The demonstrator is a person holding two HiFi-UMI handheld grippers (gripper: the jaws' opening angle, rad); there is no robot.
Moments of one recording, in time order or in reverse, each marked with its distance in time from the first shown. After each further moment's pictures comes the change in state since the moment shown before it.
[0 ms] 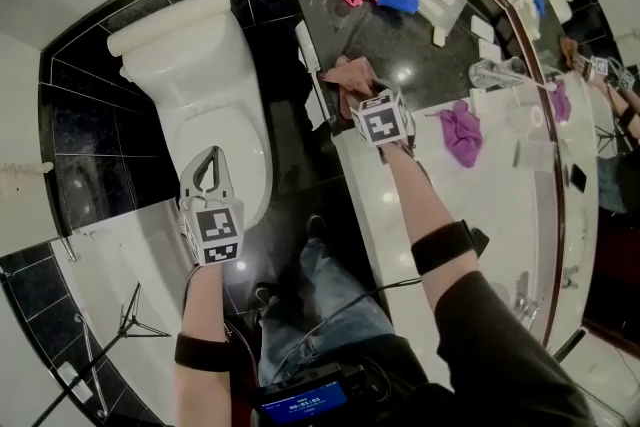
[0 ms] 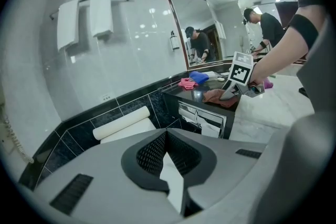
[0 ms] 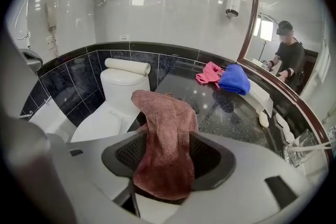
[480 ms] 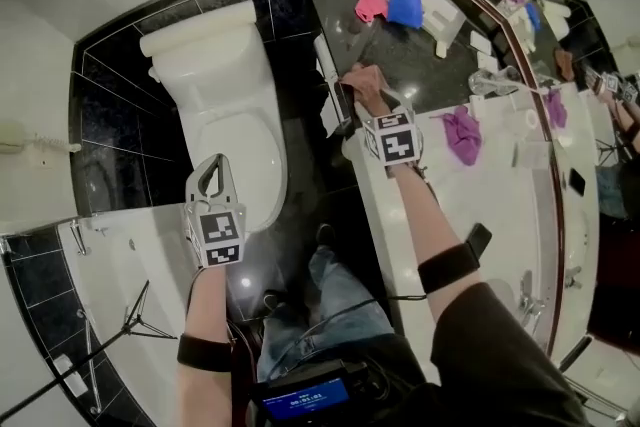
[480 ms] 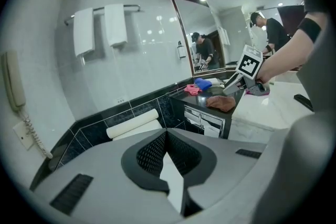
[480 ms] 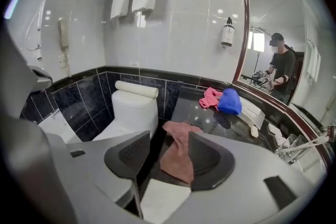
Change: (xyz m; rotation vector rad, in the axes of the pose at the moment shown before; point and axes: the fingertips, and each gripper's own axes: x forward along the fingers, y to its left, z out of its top) left arm -0.075 0.031 0.003 -0.028 -0.041 0.039; right arm -0.093 0.045 0.038 0.043 -0.175 0.018
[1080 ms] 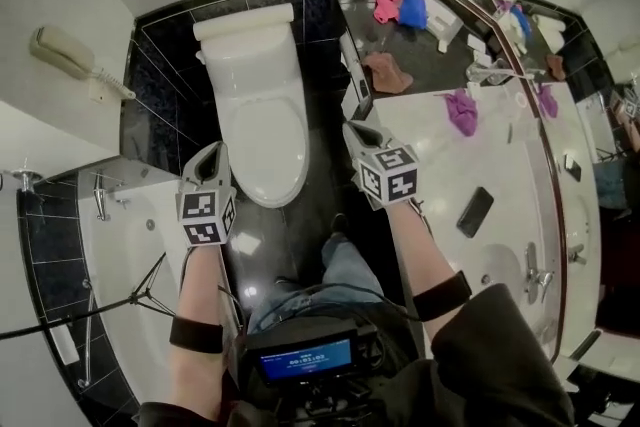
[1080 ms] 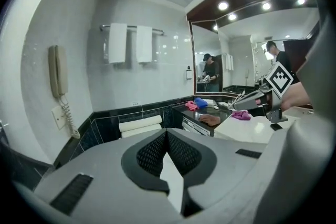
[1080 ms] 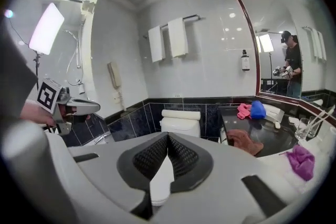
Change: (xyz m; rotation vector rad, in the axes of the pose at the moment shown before) left arm -0.189 0.053 -0.017 -0.211 -0.101 -0.007; right arm -0.205 0.208 0.018 0.081 -0.270 0.282
